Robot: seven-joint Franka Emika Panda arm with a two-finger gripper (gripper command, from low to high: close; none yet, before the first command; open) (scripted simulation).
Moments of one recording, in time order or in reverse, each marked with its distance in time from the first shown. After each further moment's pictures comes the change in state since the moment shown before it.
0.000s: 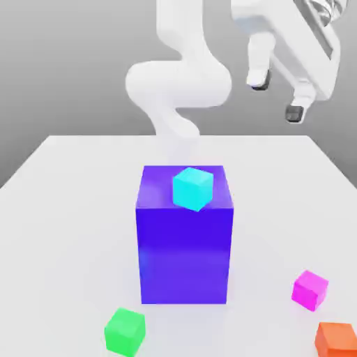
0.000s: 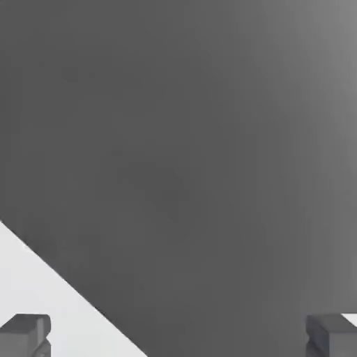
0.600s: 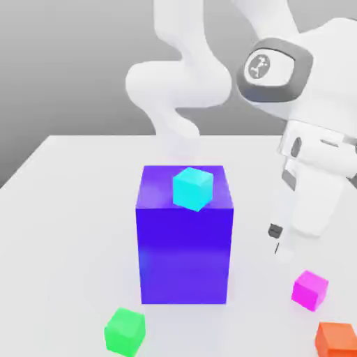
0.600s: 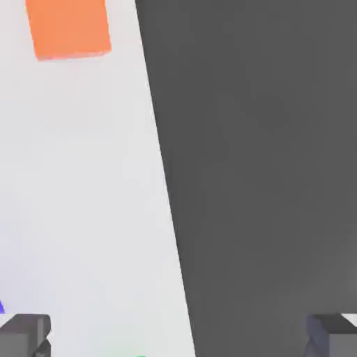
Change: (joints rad) arm 0.028 0.356 0.030 -0.056 -0.117 0.084 -0.351
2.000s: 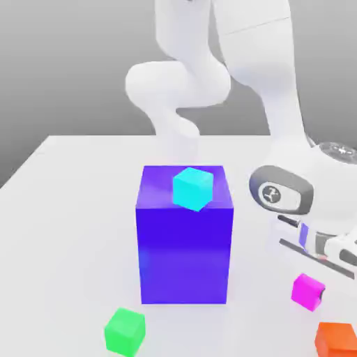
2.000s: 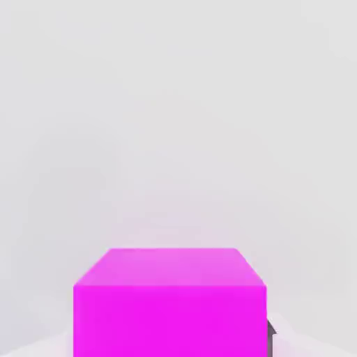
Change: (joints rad) arm 0.100 0.418 0.036 -0.068 -0.017 0.381 -0.668
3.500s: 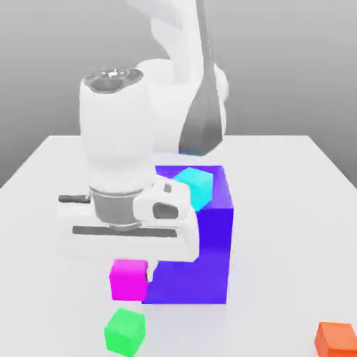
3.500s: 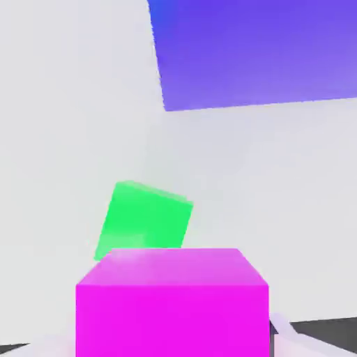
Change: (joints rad) arm -0.742 -0.314 0.048 0.017 0.531 -0.261 -1.982
